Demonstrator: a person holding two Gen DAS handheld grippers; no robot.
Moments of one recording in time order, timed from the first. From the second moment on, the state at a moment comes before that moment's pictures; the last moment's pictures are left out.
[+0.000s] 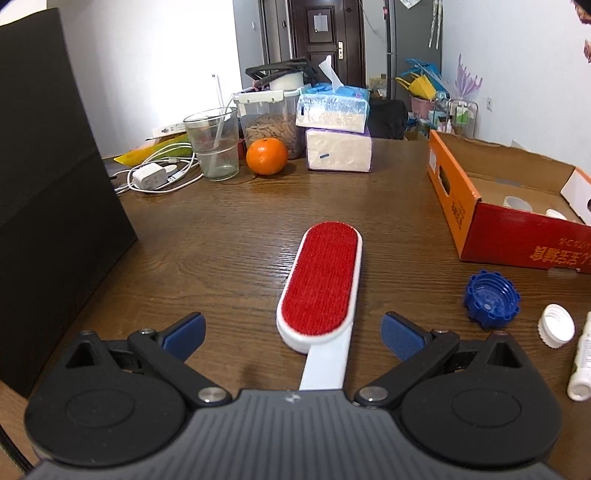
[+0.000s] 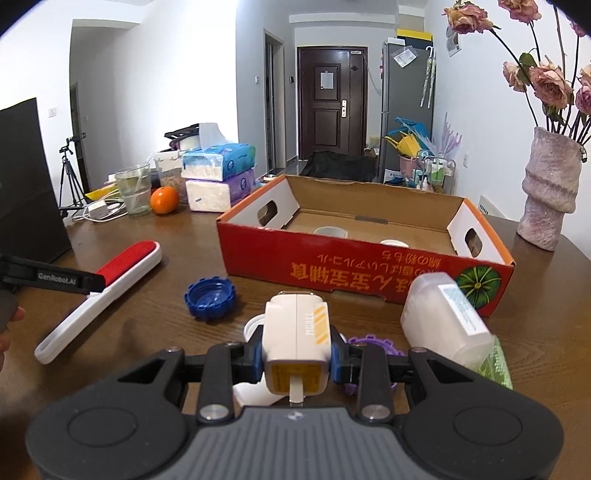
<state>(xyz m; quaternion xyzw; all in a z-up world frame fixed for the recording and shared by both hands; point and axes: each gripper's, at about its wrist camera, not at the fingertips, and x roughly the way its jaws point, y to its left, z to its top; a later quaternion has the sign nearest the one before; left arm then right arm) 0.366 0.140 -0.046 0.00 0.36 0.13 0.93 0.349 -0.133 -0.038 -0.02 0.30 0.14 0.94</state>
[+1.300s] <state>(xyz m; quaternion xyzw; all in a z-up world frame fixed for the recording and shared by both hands) 0.376 0.137 -0.061 -0.02 0.35 0.08 0.93 0.363 -0.142 -0.049 -0.01 0.29 0.12 0.95</state>
